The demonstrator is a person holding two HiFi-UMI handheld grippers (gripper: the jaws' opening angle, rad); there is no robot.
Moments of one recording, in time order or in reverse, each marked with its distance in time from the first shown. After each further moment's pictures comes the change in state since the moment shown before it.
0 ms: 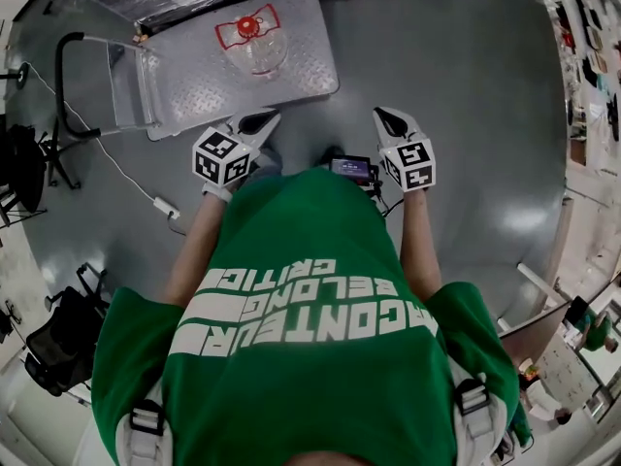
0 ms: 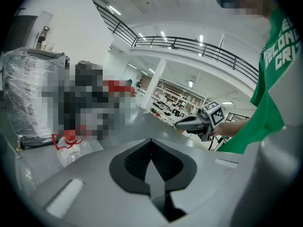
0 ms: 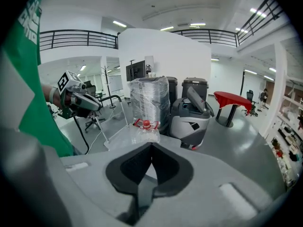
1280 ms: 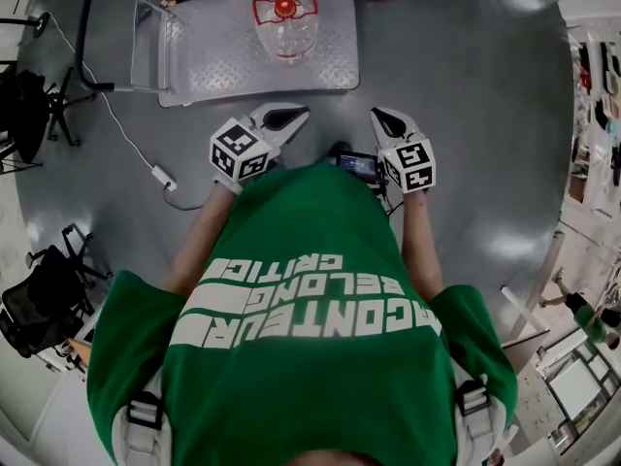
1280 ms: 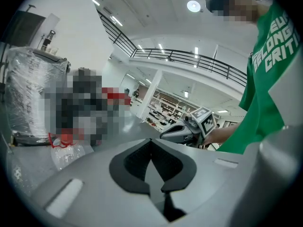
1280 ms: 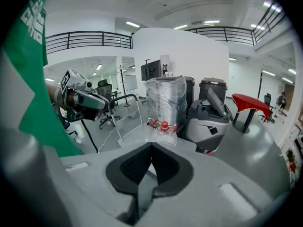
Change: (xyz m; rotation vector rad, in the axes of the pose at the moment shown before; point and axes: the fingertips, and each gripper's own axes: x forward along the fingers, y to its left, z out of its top) left arm -0.035 -0.029 -0.007 -0.014 -0.140 -0.050; right arm 0.026 0.078 0.016 -0.085 0.000 0.163
